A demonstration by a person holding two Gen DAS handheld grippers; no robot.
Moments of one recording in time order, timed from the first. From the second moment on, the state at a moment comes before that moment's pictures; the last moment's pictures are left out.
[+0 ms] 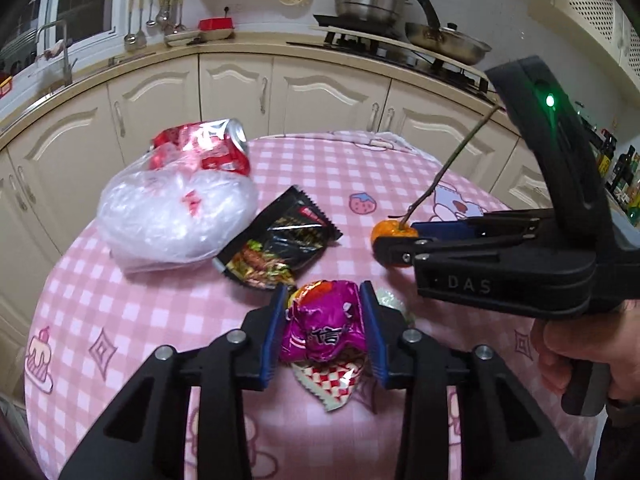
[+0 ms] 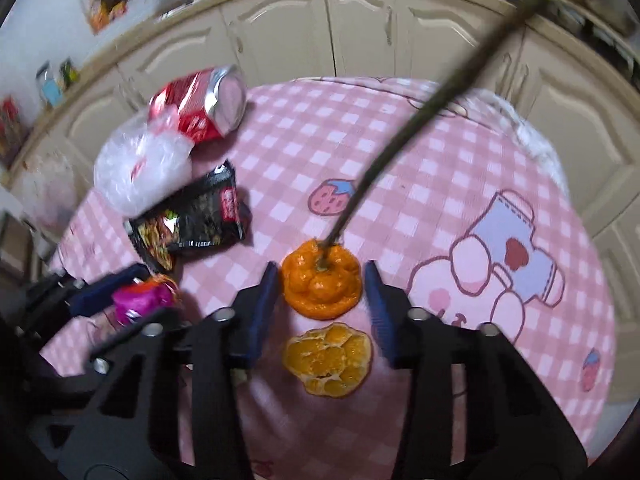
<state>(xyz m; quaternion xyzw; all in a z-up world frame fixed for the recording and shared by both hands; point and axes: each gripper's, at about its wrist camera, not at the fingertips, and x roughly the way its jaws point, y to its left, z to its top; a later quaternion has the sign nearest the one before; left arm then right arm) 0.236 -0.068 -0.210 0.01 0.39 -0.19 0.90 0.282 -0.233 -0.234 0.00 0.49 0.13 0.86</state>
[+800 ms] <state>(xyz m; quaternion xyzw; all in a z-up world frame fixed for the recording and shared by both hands) 0.159 -0.064 -0.121 -0.03 0.27 -0.26 0.93 0.173 -0.344 -0.131 0.15 0.36 0.11 0.91</state>
